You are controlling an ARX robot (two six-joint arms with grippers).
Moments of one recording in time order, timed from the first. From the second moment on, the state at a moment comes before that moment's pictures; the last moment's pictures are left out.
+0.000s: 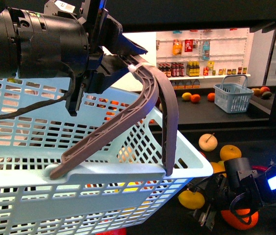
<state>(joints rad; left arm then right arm) -0.35 1.66 1.07 0.53 0.53 -1.01 0.00 3.04 2.18 0.11 -0.45 -0.85</state>
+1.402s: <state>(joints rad) -0.35 1.66 1.07 0.53 0.53 -1.01 -0.08 2.63 1.65 0.48 -0.40 -0.65</state>
